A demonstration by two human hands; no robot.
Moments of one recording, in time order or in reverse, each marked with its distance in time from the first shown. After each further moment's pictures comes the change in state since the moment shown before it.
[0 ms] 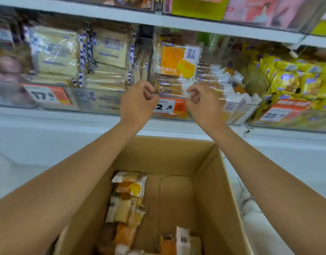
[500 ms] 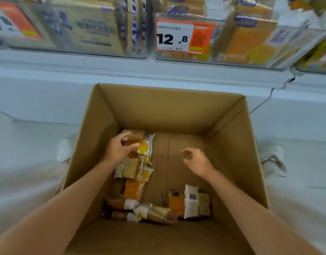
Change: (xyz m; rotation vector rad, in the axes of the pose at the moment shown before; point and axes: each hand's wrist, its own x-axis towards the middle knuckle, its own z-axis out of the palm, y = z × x) left_hand -0.192 -0.221 0.033 0.079 -0.424 -0.664; right_hand -0.243 0.131 0.114 0.028 -0.856 0.658
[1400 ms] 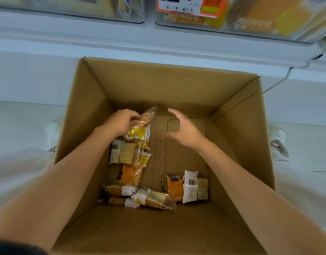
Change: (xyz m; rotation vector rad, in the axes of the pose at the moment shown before) left_hand 0.056 0.022 0.001 0.506 -0.356 0.173; right_hand 0.039 -0.046 0.001 0.112 -0.031 -0.155
